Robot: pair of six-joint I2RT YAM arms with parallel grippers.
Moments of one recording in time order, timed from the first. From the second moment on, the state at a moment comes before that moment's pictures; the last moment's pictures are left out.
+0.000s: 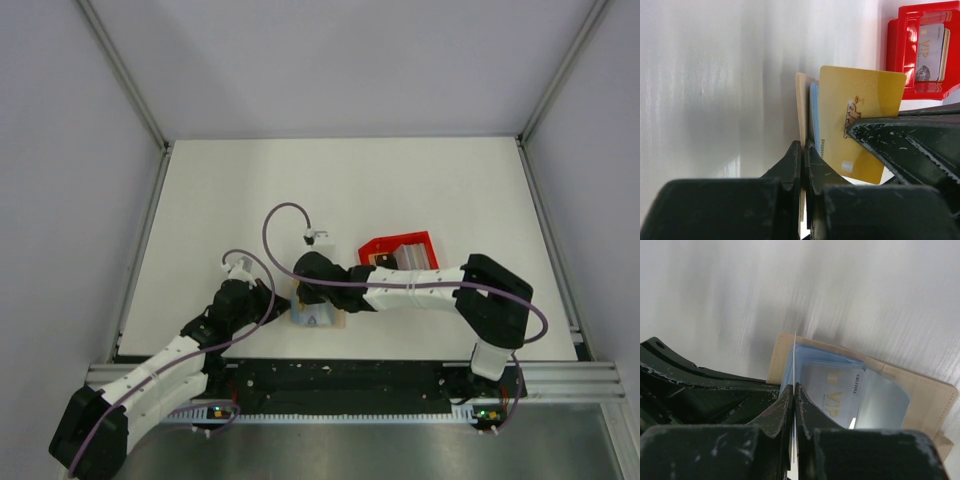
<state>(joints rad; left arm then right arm) -0.55 0.71 0.11 0.04 0.12 -0.97 1.16 1.75 1.09 -0.10 0.30 0.90</state>
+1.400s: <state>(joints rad) -0.55 0.63 0.11 0.01 0.12 -0.98 1.33 1.91 1.42 -0.57 0.62 0.91</state>
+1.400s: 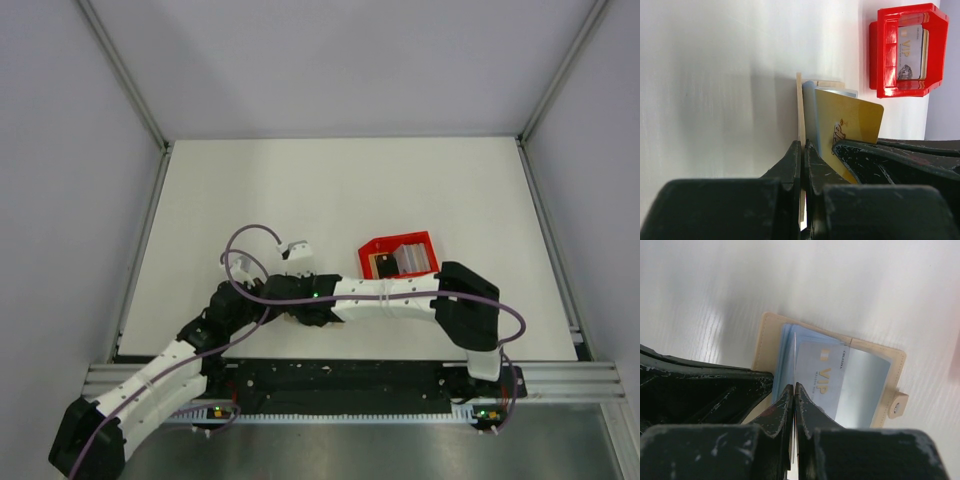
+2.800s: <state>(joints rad) -0.55 0.62 0.11 0.02 0.14 -0.97 1.29 1.82 1.29 -0.40 0.54 0.97</state>
